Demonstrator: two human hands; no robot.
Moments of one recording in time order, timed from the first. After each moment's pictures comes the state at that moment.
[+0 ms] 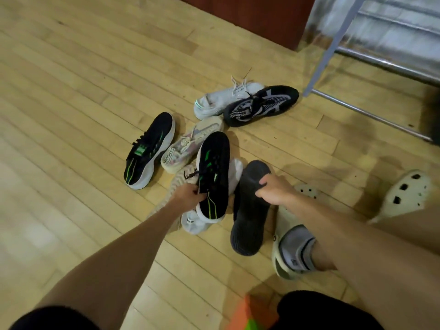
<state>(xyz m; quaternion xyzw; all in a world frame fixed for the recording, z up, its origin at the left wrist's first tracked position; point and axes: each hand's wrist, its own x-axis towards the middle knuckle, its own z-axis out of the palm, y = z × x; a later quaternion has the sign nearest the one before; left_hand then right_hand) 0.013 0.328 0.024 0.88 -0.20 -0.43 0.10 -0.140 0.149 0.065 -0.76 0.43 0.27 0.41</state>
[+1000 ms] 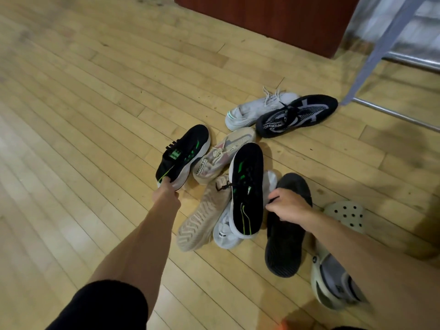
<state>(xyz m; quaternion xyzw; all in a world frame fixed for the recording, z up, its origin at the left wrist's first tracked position) 0.116 0.382 0.022 0.70 0.42 -0.20 0.54 -0.104 0.187 0.066 -0.73 0.40 0.25 0.49</state>
